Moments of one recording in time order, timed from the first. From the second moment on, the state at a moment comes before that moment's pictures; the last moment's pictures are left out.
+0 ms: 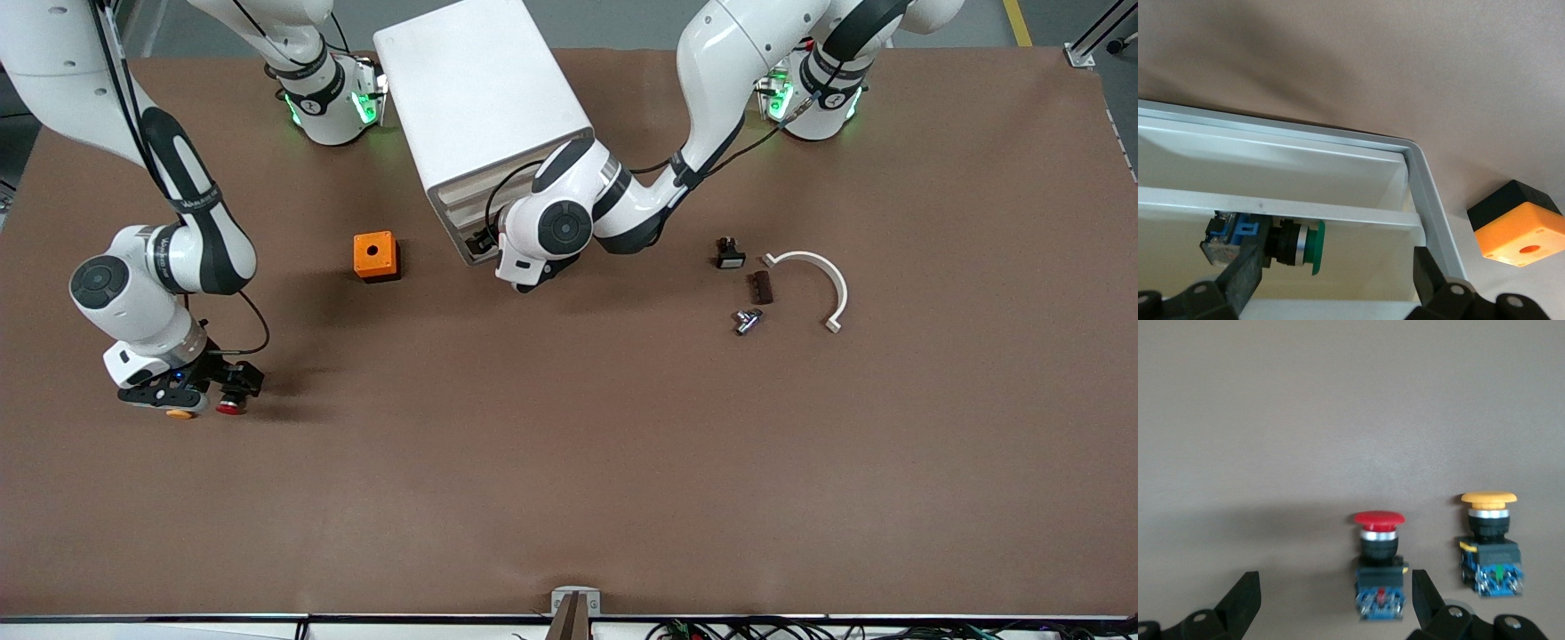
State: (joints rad) left arm -0.68 0.79 -0.33 -1.40 -0.51 2.12 -1.26; right arm -0.18 0.42 0.07 -2.07 -0.16 2.64 0.09
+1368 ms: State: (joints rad) left arm -0.41 0.56 -0.32 -1.36 -0.17 2.02 -1.27; right arm -0.10 0.07 0.12 -1.58 -0.02 1.69 0.21
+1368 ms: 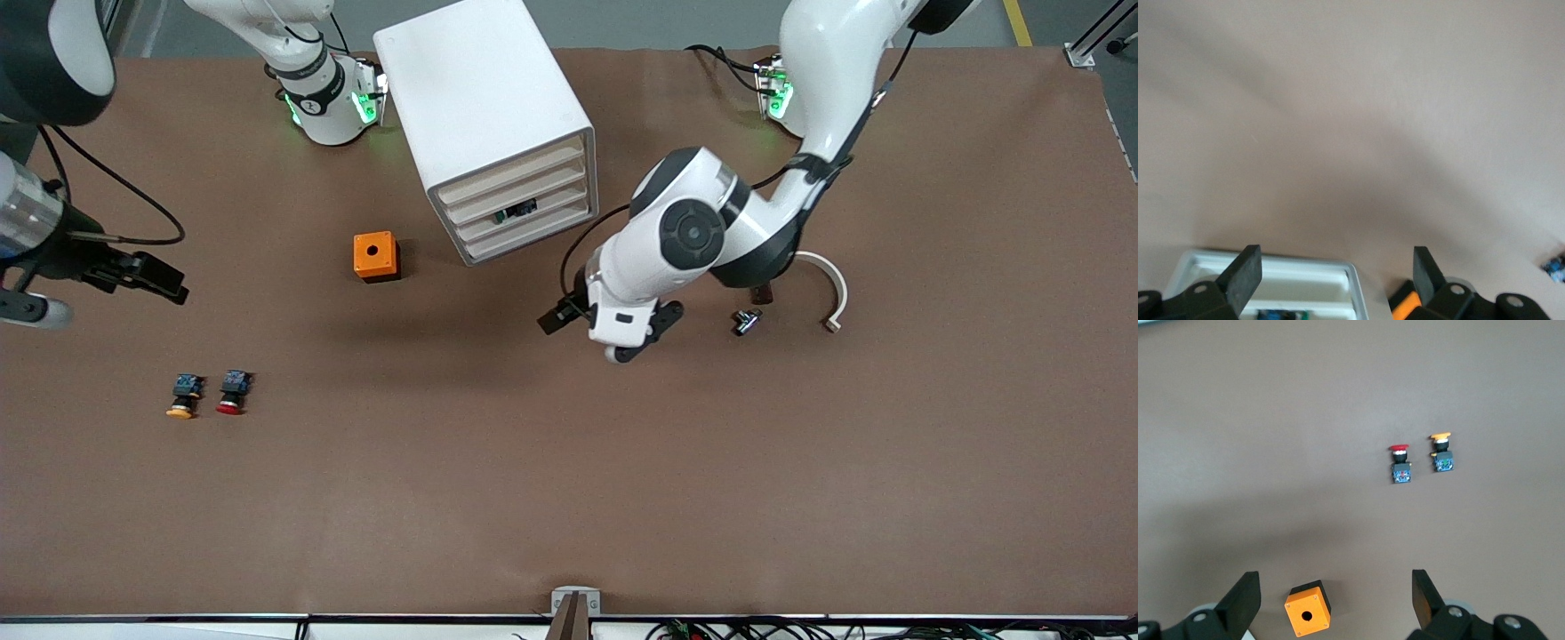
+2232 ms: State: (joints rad) left arm 0.03 0.20 -0.31 -1.37 -0.14 1.51 -0.53; right arm -0.06 0.08 0.12 -1.39 -0.02 1.60 0.21
